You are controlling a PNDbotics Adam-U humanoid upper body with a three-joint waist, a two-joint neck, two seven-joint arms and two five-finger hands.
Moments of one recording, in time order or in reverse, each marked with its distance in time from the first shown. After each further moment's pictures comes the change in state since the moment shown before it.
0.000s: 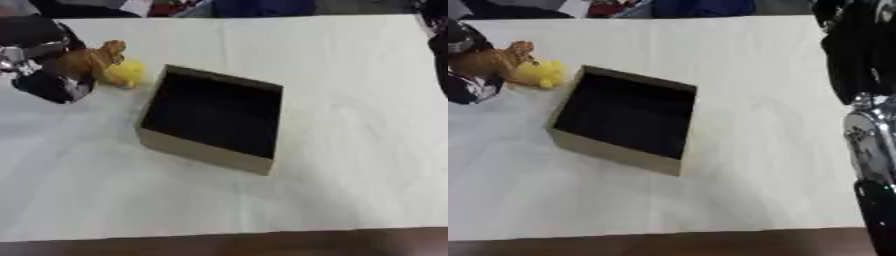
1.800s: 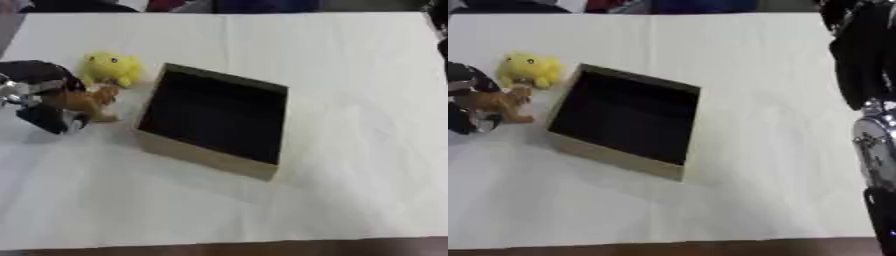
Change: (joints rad) left arm 0.103 0.004 0.016 0.175 -0.038 -0.020 0.025; right arm -0.029 -0.009 0.001 0.000 0.004 -0.005 0.004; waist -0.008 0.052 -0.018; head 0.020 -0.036
